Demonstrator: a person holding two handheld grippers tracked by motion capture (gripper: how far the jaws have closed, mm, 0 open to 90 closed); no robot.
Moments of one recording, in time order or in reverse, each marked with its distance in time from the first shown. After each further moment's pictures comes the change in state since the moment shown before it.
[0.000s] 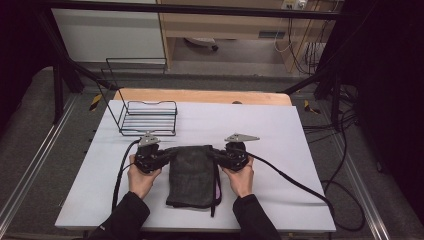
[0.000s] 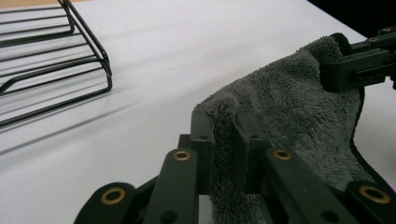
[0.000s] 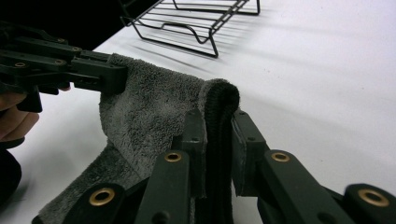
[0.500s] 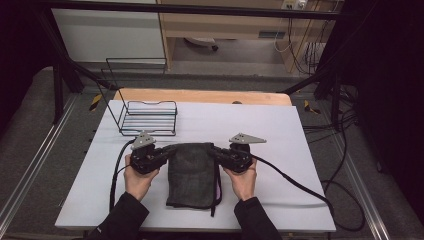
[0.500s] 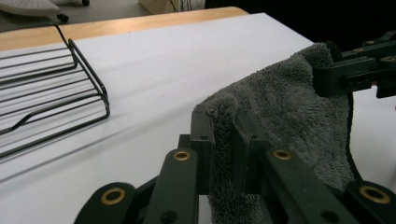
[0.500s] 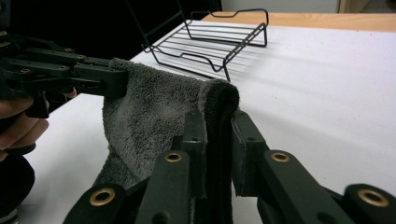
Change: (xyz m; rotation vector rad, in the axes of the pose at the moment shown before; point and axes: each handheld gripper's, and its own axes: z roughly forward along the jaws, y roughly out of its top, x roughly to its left) left arm -0.014 0.011 -0.025 -0.092 -0.014 0.028; right arm 0.012 0.006 -0.021 -0.098 0.023 -0.021
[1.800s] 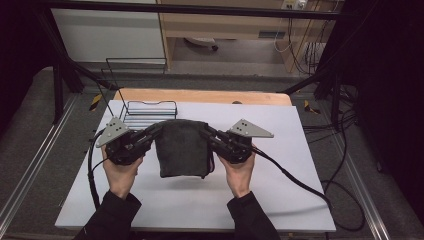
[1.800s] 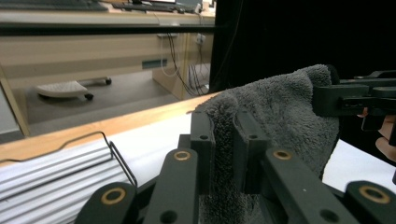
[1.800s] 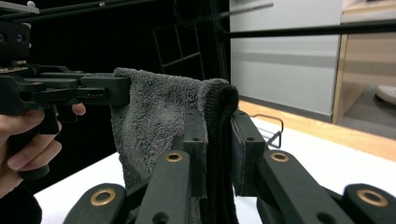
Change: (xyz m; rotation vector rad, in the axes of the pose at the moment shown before) left arm -0.010 0.054 -0.067 -0.287 0.045 0.069; right arm 0.050 0.059 -0.027 -0.274 0.025 -0.154
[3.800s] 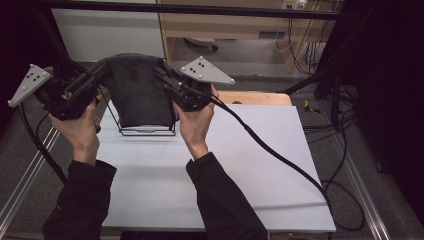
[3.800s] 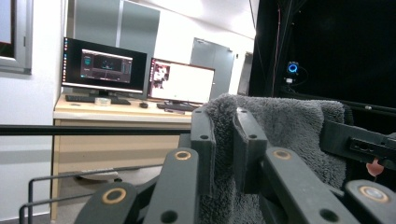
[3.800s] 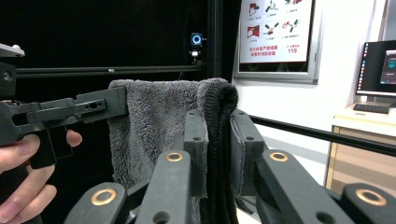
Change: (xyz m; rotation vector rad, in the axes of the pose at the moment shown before) left arm 0.068 0.105 -0.049 -0.382 0.119 -0.048; right arm 0.059 0.133 0.083 -0.240 -0.015 -0.178
